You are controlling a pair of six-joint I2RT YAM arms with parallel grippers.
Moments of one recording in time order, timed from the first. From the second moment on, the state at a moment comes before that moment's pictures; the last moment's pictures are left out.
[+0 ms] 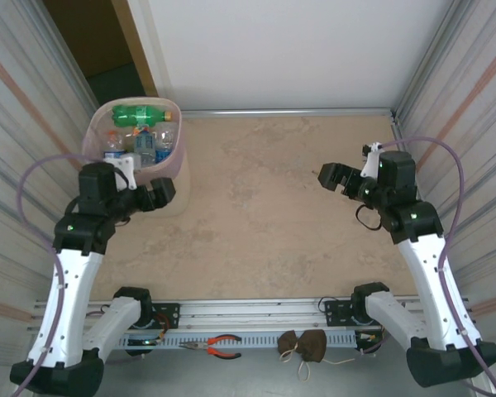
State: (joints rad) left arm -0.11 0.82 1.02 -0.86 0.27 -0.32; right arm 0.17 0.86 1.05 -0.73 -0.22 0.47
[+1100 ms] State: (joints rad) left arm -0.04 1.15 0.38 0.19 -0.14 -0.05; right arm 0.06 1.15 0.34 0.33 0.23 0.09
